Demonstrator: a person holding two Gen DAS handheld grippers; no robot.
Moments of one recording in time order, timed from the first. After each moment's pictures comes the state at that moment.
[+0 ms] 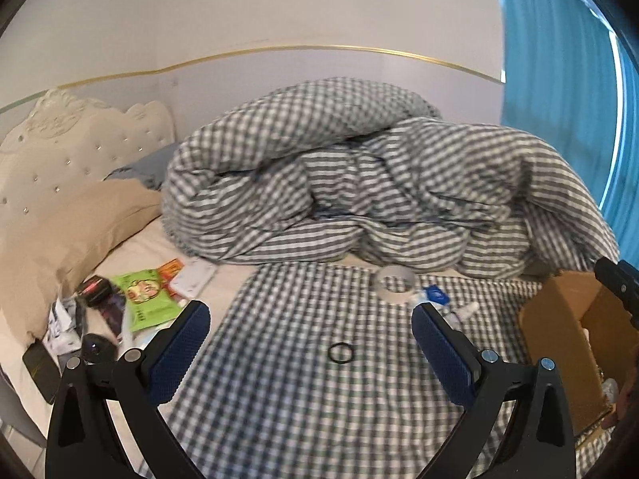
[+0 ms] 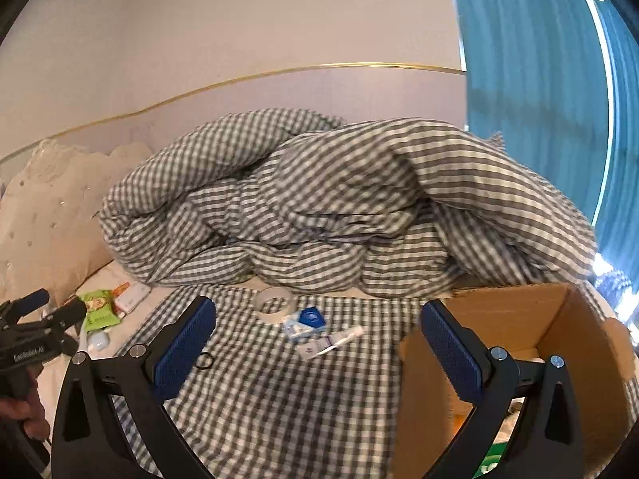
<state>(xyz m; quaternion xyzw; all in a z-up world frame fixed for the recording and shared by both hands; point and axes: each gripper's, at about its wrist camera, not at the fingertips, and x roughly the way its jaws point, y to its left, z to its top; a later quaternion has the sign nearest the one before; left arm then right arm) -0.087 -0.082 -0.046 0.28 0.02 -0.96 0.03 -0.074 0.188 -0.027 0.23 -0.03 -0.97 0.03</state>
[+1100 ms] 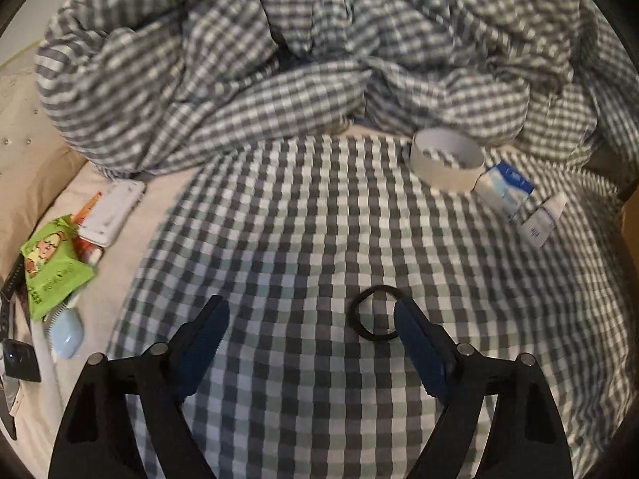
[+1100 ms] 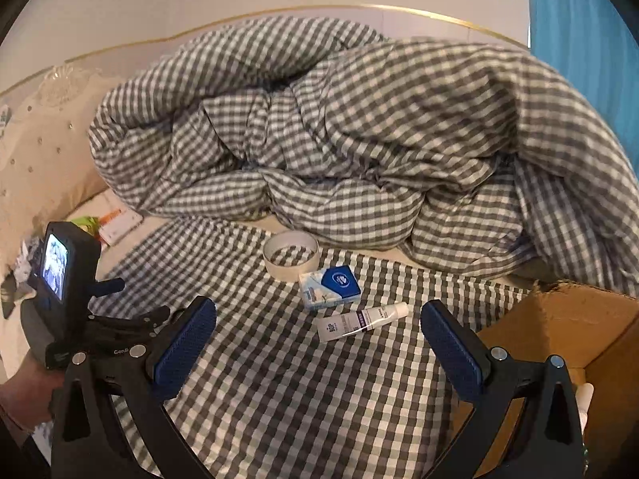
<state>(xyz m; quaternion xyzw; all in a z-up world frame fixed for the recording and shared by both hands) -0.227 -0.068 -0.236 0.44 -0.05 -0.90 0.00 -0.170 0.151 -0.124 0.33 0.05 -0.94 0.08</state>
